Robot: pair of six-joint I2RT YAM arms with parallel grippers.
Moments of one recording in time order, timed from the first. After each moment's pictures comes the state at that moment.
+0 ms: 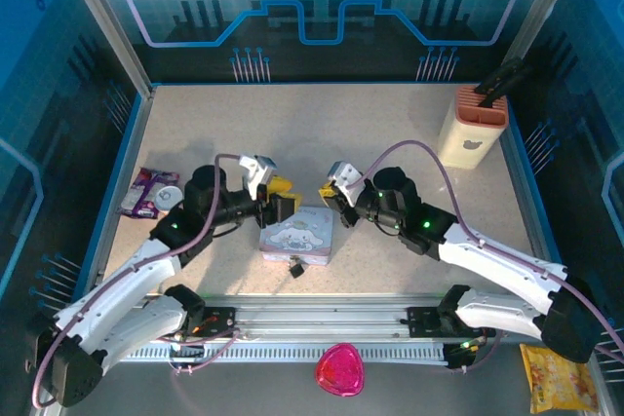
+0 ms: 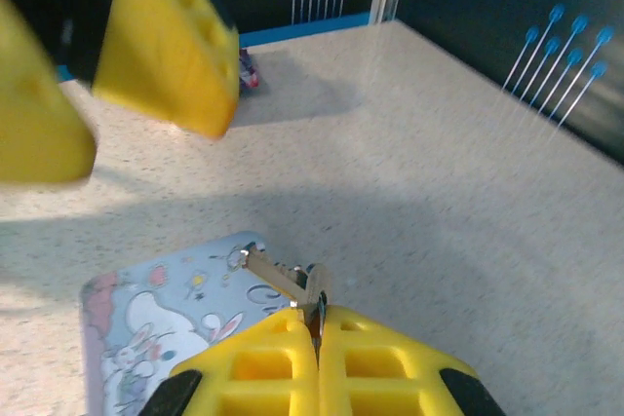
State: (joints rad) left arm -0.52 0.88 0.63 -0.01 0.53 -0.21; right arm 0.80 1.09 0.75 -0.03 -0.17 -0.13
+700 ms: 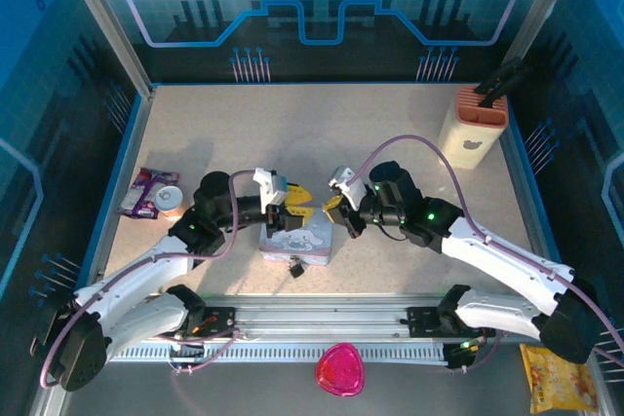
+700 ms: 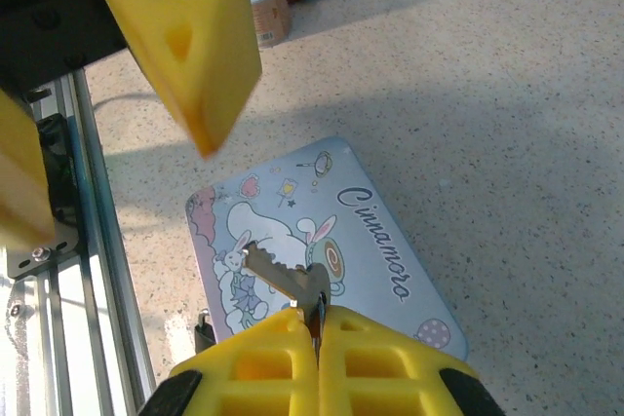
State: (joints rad) left arm -0.56 0.98 0.55 0.32 0.78 0.01; right arm 0.79 1.09 0.84 -0.32 -0.30 -0.04
